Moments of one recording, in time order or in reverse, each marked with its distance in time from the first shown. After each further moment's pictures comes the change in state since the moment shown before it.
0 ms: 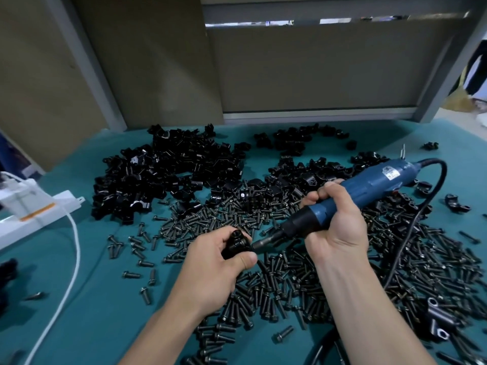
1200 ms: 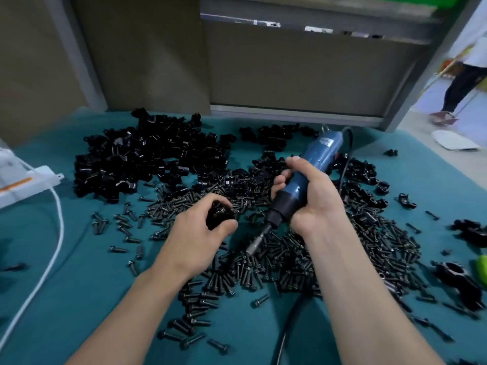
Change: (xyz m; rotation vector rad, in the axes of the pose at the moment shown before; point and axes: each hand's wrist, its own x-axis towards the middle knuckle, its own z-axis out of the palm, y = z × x) left_hand 0.006 0.002 -0.007 0.162 0.063 0.160; right_hand -0.019 -0.022 0.035 -0.285 -0.038 0.333
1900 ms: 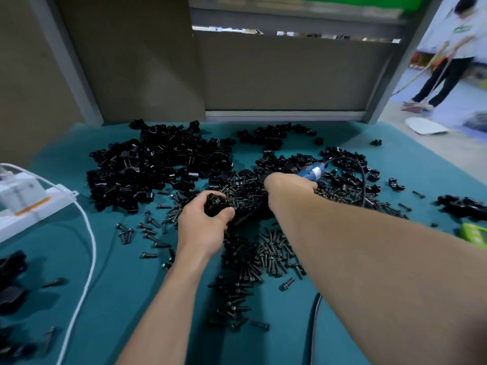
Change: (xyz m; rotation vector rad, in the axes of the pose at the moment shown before) left_hand 0.015 -0.013 -0.016 -0.271 0.177 -0.173; right_hand 0.064 0.038 0.028 -1.198 0.819 0.084
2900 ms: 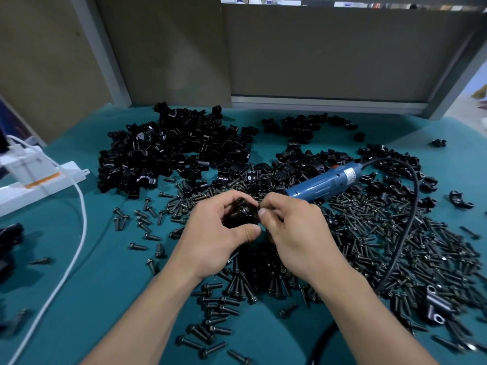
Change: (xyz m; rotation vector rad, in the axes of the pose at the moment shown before) left_hand -0.016 0.014 0.011 -0.035 -0.256 0.161; right_hand -0.032 0.088 -0.032 -0.128 -0.383 -1.107
